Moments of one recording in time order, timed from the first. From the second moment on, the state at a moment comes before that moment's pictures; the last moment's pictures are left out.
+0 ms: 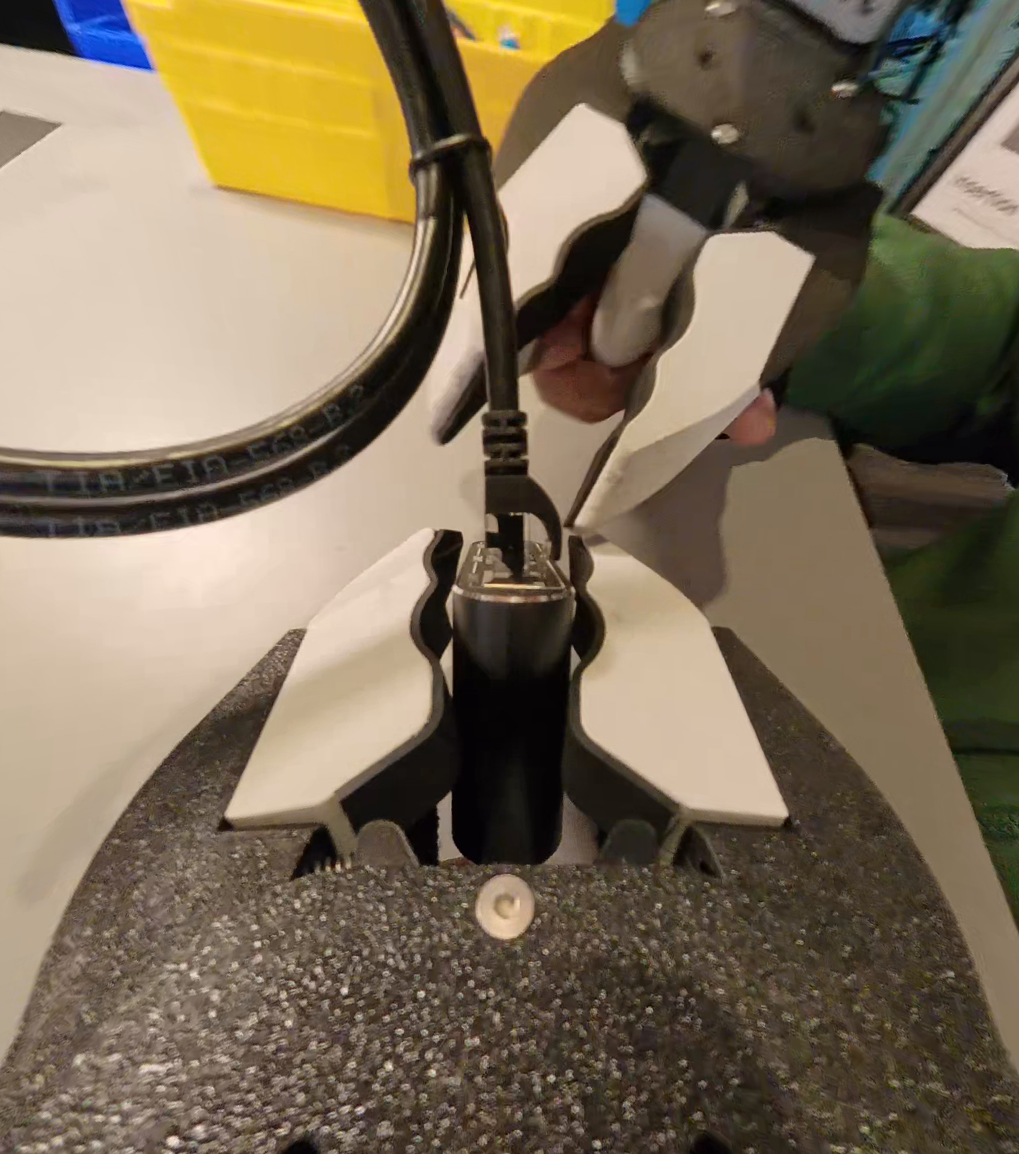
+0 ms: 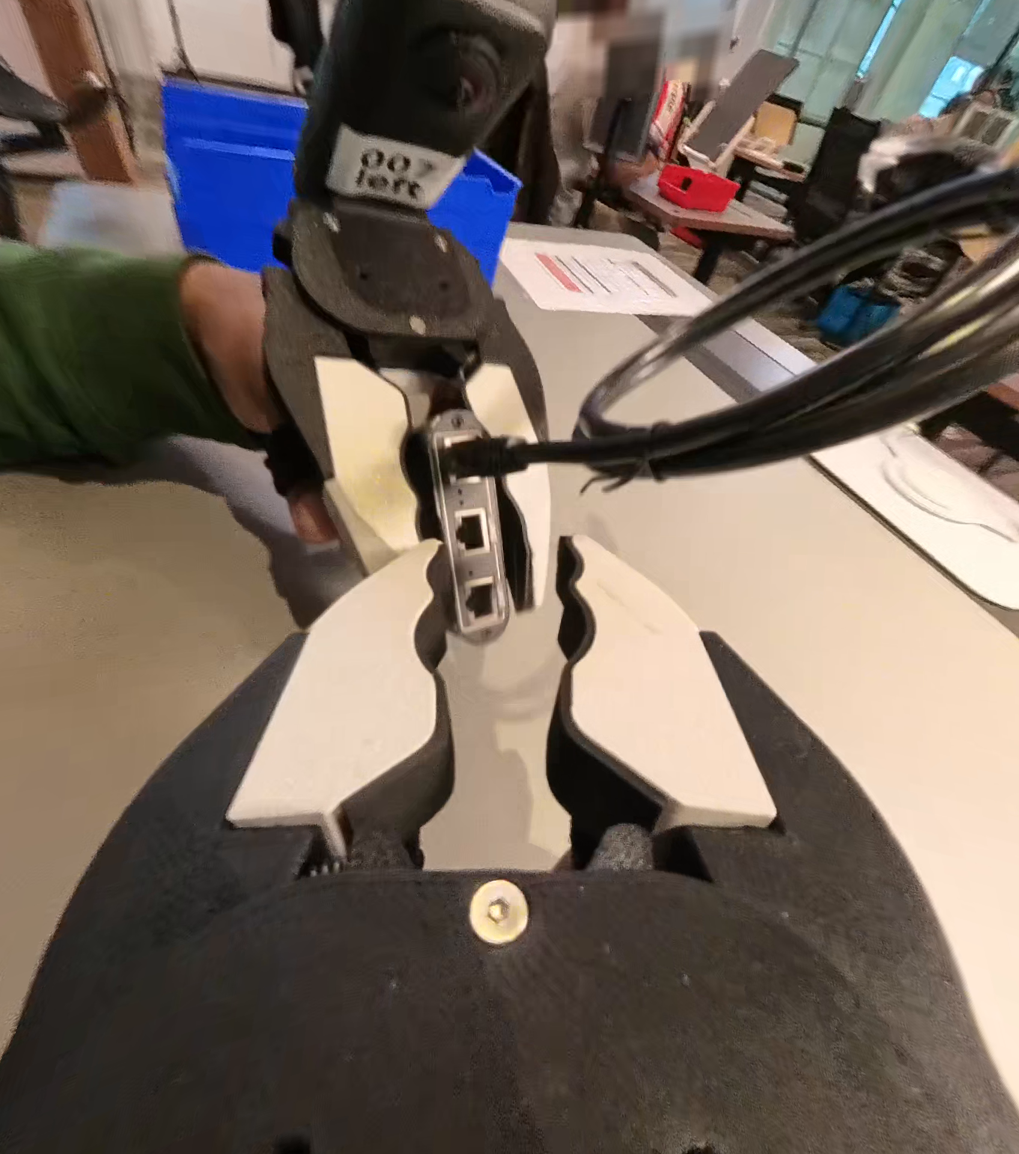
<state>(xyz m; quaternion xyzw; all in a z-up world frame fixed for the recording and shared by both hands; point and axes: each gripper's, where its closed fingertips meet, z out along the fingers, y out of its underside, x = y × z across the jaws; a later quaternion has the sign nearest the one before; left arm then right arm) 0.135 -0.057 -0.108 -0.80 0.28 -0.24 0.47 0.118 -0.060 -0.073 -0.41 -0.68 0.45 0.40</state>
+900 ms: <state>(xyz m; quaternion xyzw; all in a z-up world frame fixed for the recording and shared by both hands) 0.154 -0.059 -0.101 -0.78 0.32 -0.23 0.49 0.122 -0.080 -0.055 -0.36 -0.66 0.50 0.43</state>
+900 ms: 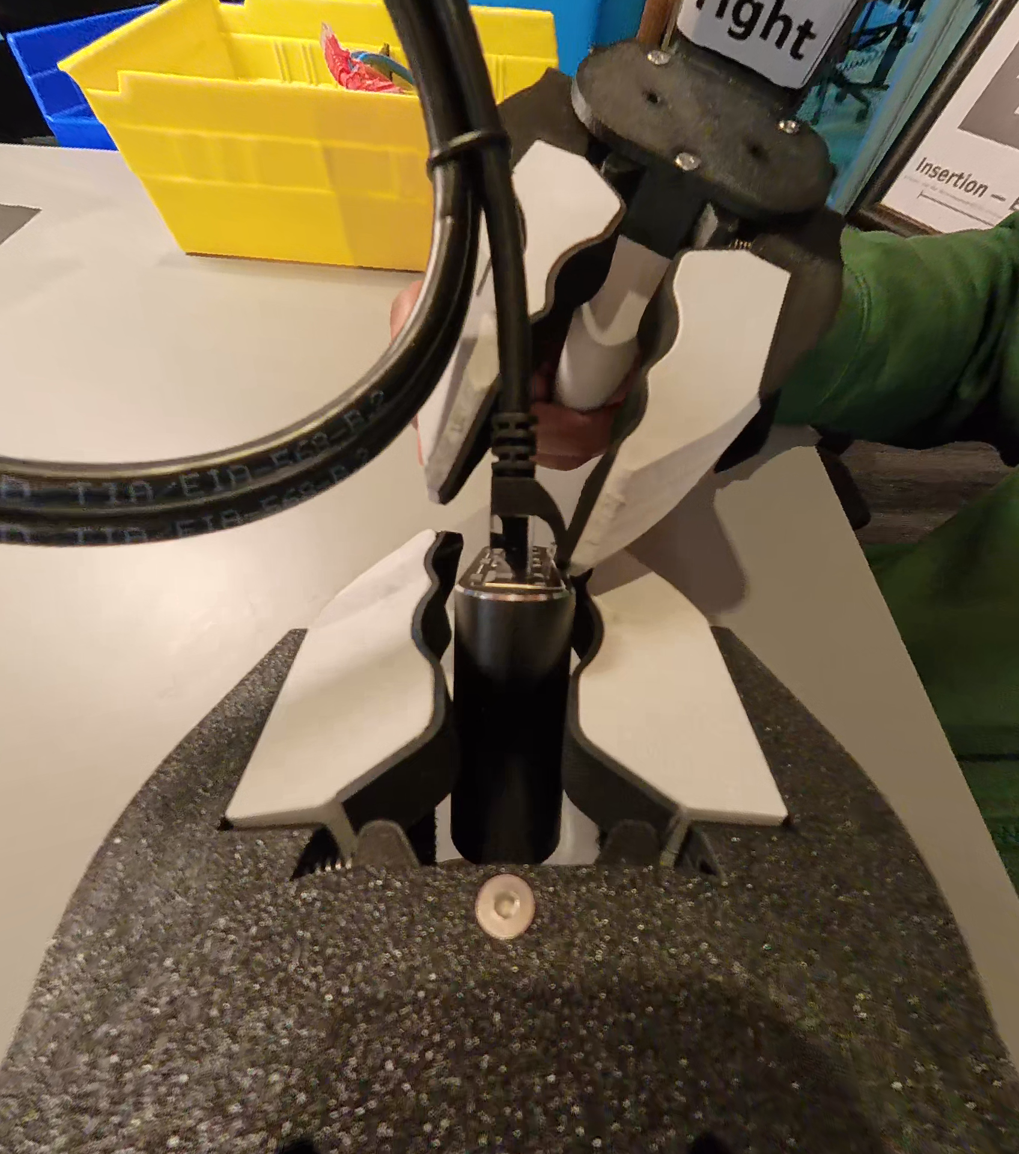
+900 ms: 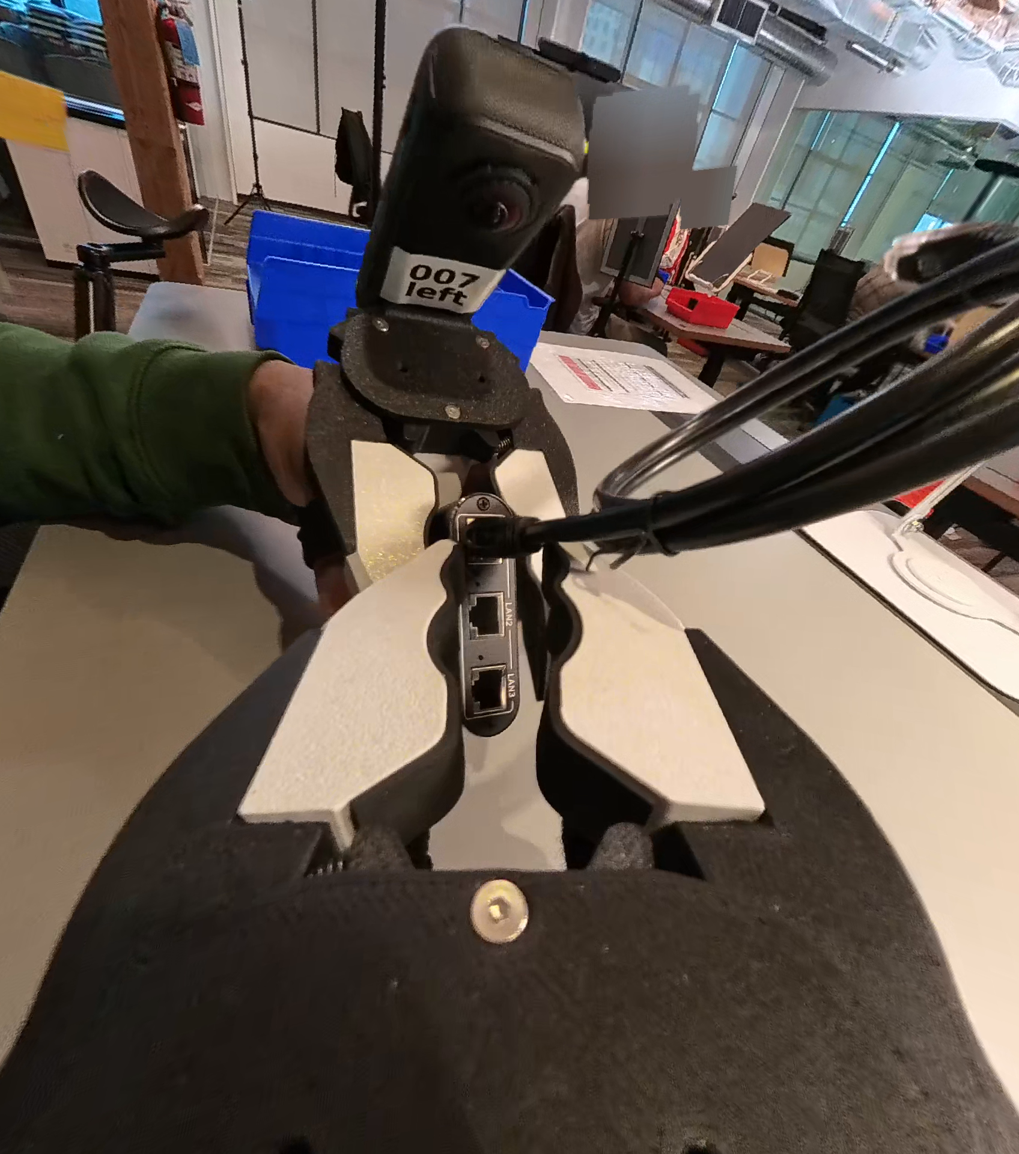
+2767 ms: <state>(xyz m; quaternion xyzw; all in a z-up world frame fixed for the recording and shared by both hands) 0.136 -0.047 -0.153 -0.80 0.40 -0.05 0.45 0.129 -0.048 -0.010 -0.33 -0.59 0.34 0.66</state>
